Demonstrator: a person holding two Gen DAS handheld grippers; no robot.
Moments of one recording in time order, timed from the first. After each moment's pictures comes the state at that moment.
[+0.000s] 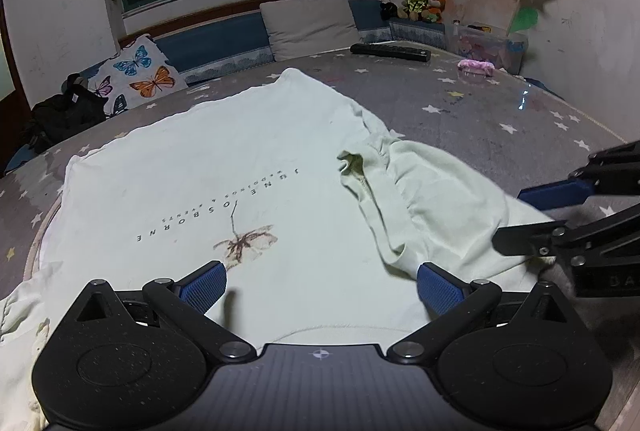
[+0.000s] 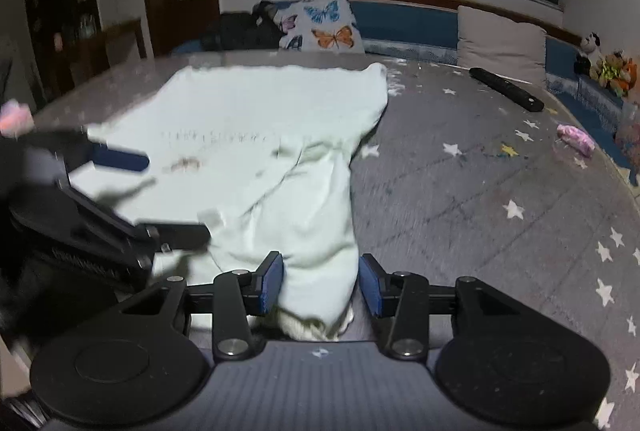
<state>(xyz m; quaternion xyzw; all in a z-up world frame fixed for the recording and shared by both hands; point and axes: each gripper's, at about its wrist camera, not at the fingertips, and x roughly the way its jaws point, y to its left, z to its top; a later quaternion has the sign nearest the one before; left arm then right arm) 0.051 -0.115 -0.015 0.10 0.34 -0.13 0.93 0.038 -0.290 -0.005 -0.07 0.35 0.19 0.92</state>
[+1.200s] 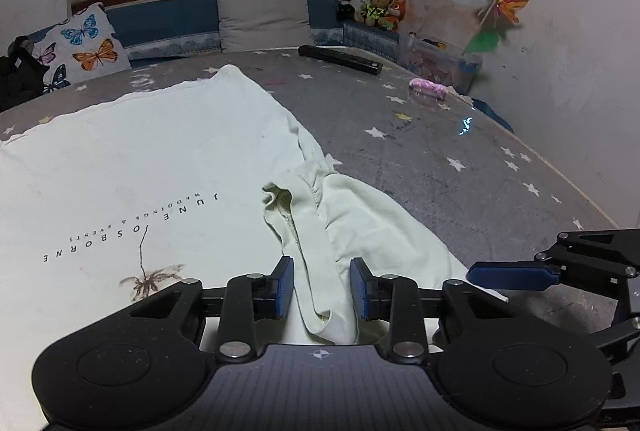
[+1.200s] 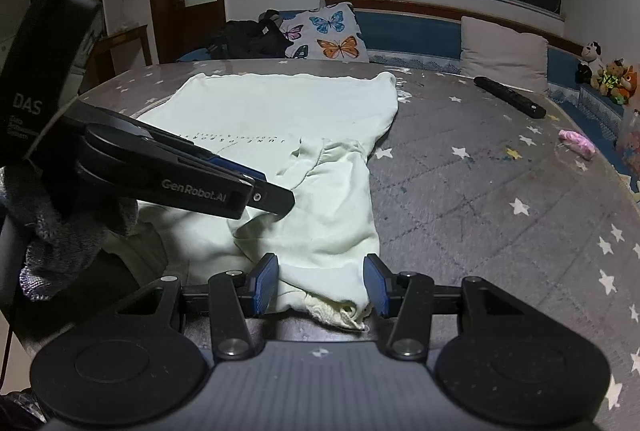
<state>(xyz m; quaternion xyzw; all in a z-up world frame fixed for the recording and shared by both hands) 0.088 -0.130 -0.009 0.01 0.36 -0.23 0.90 0.022 -0.290 -0.007 -0.05 0.34 0.20 0.92</state>
